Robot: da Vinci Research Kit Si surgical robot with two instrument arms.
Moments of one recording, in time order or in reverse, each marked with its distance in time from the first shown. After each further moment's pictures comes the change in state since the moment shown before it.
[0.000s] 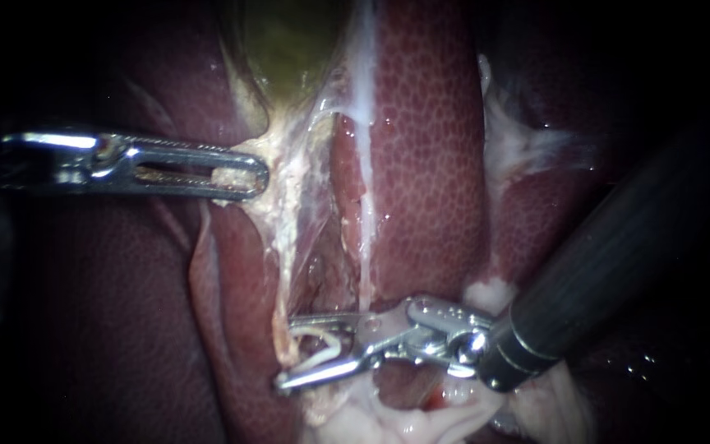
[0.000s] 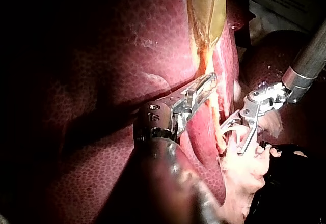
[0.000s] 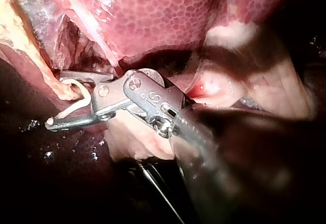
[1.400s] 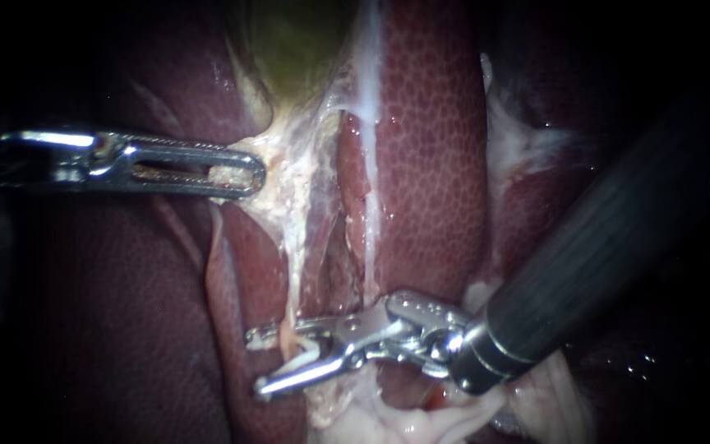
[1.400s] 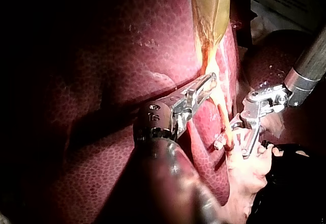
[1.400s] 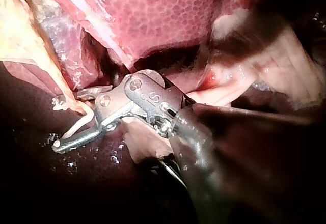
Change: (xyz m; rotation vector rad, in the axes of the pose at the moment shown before) right arm 0.003 0.000 0.001 0.072 0.058 0.077; left arm 0.000 0.000 0.000 0.002 0.002 0.001
